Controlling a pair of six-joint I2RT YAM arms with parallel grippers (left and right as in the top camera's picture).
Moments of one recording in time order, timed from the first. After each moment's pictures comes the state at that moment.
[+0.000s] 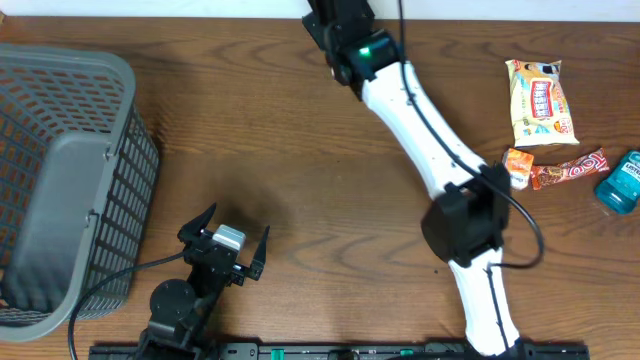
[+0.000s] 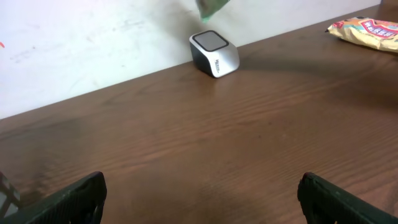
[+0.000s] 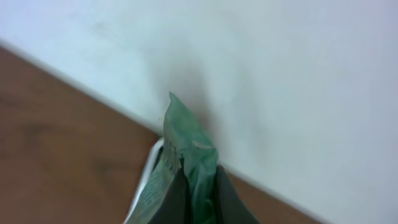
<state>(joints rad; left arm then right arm) -0.28 0.01 0.07 -0.24 0.10 0.16 0.53 2.33 2.29 -0.40 0.42 -0.33</state>
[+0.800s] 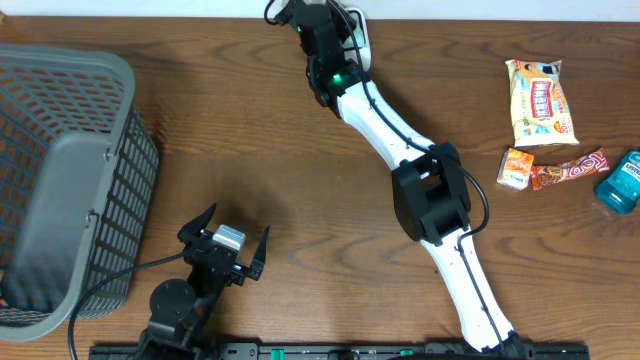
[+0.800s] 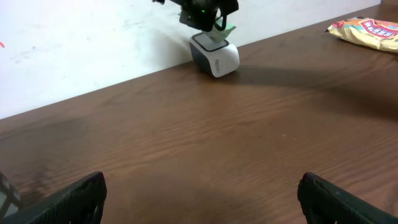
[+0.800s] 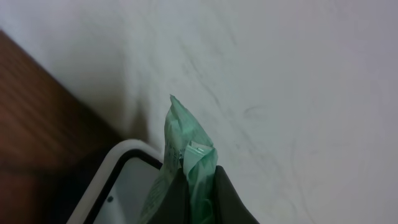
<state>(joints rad) -0.28 0.01 0.07 -0.24 0.10 0.16 0.53 2.61 2.29 -0.03 0.60 -0.80</state>
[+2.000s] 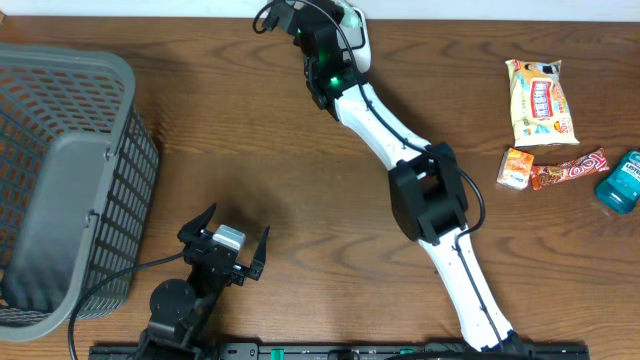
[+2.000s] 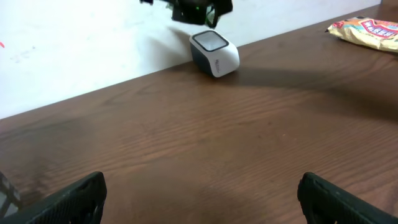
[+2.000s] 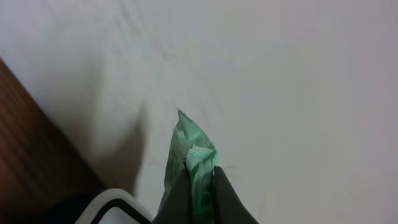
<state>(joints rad) -0.28 0.01 0.07 -0.24 0.10 0.16 0.54 2.64 2.29 0.19 0.49 -1.06</state>
